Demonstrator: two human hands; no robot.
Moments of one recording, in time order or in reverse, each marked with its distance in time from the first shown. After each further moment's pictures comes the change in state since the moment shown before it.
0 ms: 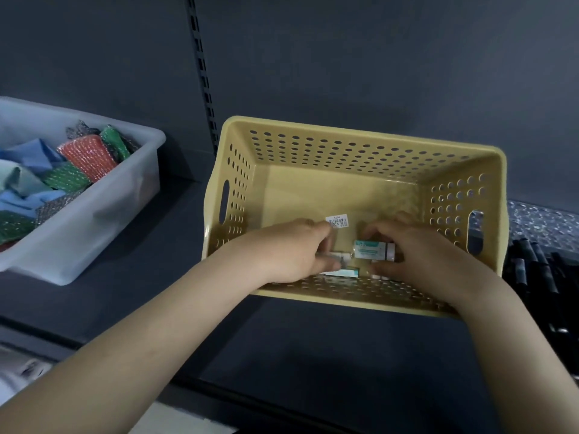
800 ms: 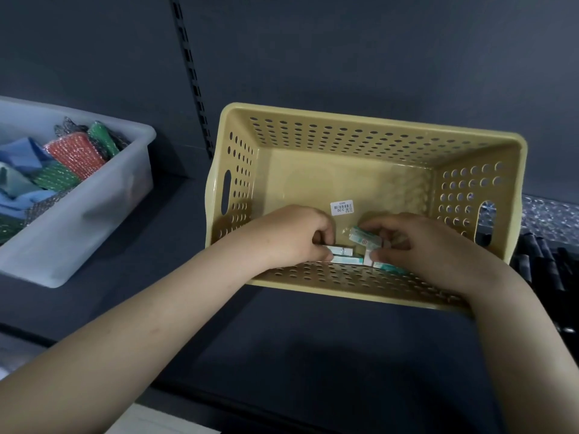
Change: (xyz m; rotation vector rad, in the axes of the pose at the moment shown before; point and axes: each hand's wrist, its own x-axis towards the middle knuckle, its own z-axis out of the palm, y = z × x) left_hand 0.024 -0.006 -0.001 -0.091 0.081 0.064; right_hand 0.011 0.020 -0.004 0.108 -0.008 0.001
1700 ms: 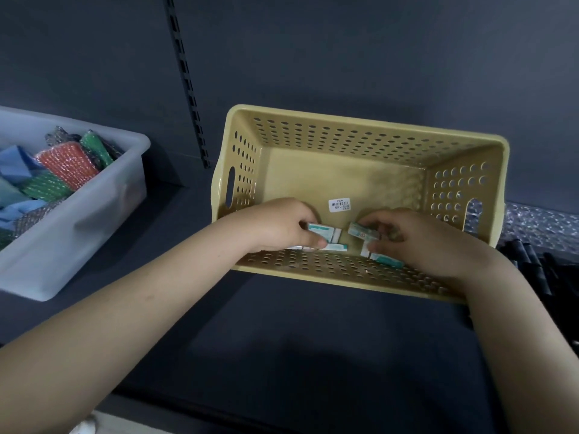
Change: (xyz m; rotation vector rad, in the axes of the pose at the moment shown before) left_hand 0.016 -0.012 -0.018 -0.130 -0.056 -0.096; right_hand 0.017 -0.001 -0.012 -0.077 -0.041 0.018
